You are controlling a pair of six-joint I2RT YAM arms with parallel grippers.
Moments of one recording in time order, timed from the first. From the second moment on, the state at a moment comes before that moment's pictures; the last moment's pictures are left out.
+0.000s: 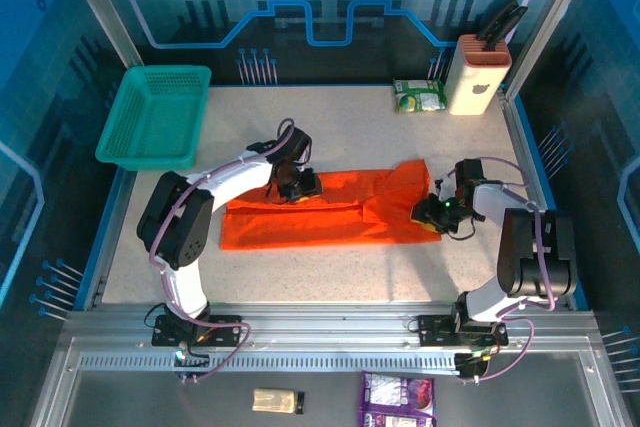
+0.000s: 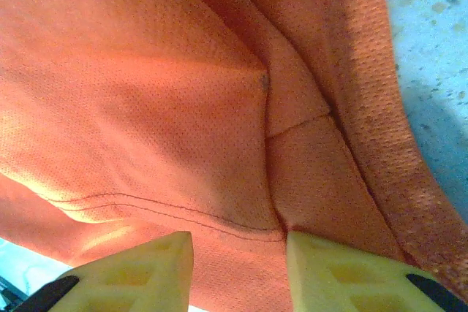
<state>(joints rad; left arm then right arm) -0.49 1.85 1.29 -0.61 0.26 -0.72 -0.08 1.54 0.76 -0.60 -0.52 0.31</state>
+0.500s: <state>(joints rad) -0.49 1.87 1.29 -0.62 0.25 -0.72 -0.08 1.54 0.76 -0.58 -0.54 0.31</state>
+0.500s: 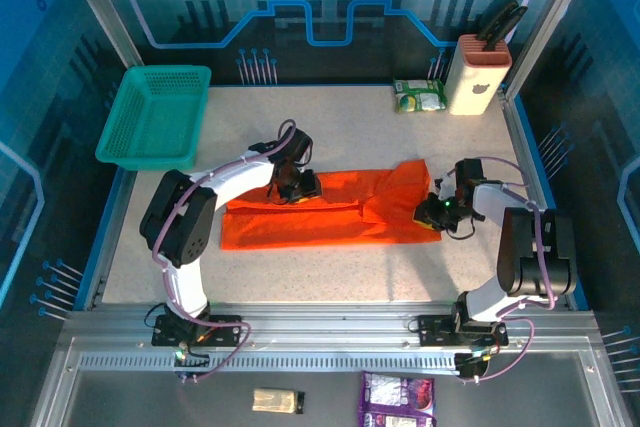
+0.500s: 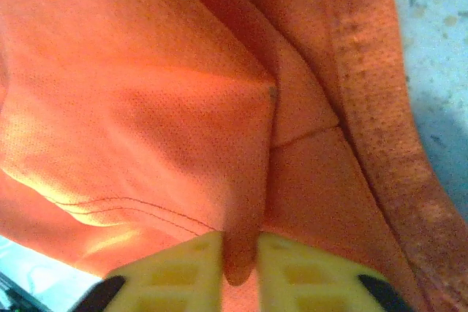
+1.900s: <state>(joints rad) -0.21 1.88 1.32 -0.72 0.22 -0.58 -0.07 1.49 0.97 -0.70 -0.39 0.36</state>
